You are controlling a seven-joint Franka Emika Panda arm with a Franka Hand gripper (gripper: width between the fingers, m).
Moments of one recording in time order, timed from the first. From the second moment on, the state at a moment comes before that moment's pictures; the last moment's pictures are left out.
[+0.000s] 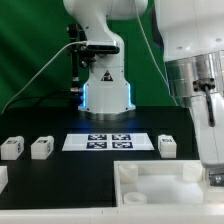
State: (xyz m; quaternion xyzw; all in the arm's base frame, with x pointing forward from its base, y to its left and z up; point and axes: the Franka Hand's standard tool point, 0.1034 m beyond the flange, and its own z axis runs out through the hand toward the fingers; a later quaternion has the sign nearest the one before) arm 0.629 0.117 0.060 -0.61 0.79 0.04 0.10
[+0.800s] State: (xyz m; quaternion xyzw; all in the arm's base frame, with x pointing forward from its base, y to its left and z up) arm 0.620 0.134 0.057 -0.86 0.50 0.00 0.11
